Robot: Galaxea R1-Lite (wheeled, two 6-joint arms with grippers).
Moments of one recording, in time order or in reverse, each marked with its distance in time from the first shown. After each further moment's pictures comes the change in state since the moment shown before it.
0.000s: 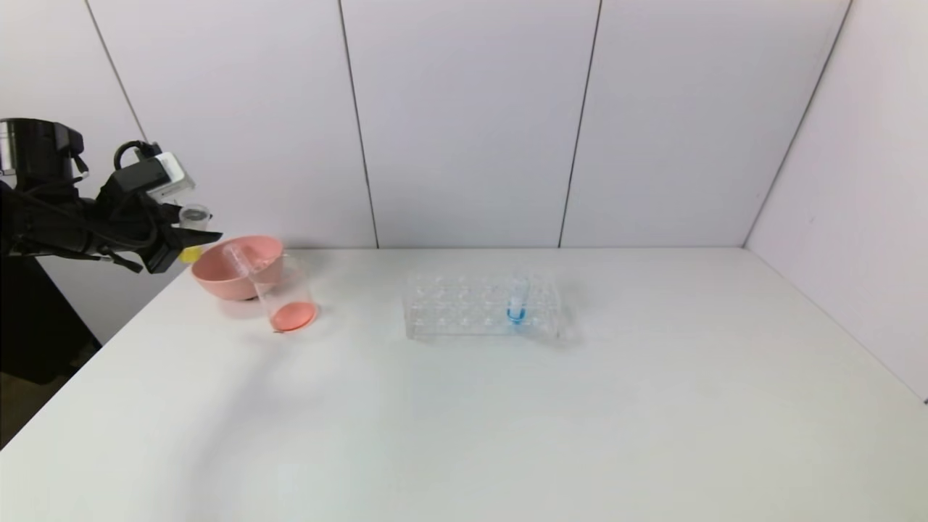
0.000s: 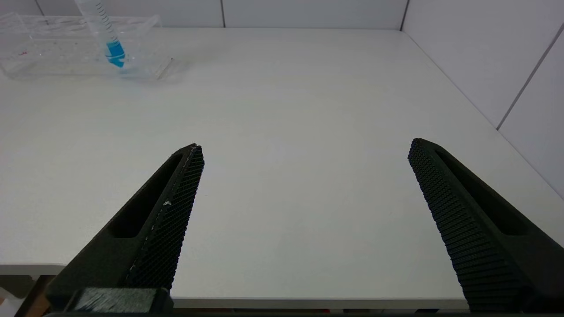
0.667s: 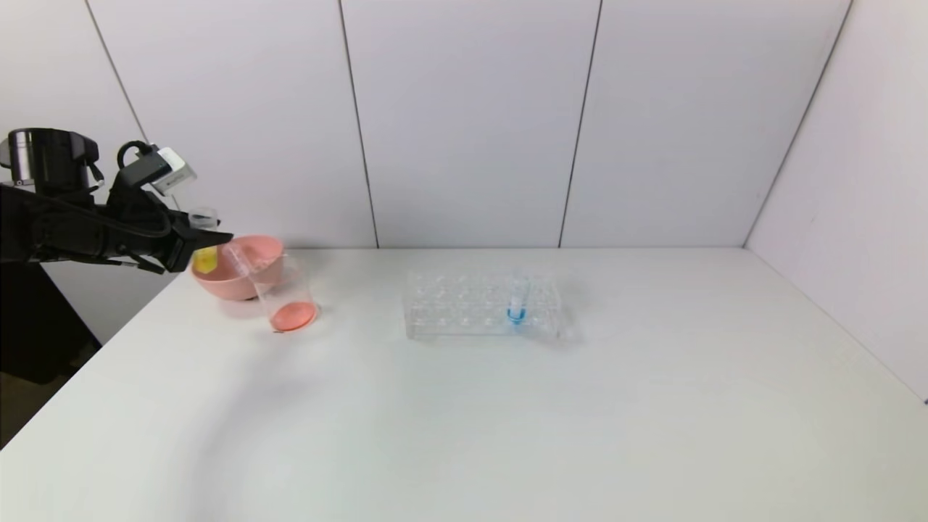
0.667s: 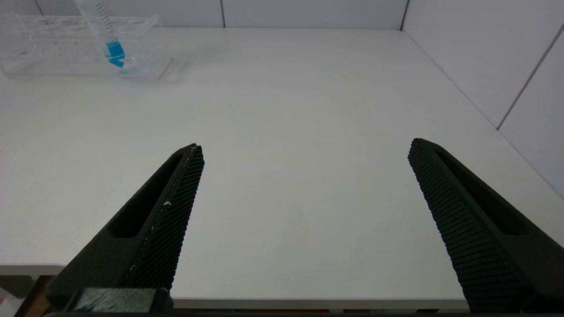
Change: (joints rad) left arm -0.016 0.025 0.029 -0.073 0.000 -0.290; right arm 0.000 0.000 0.000 0.000 0.000 0.000
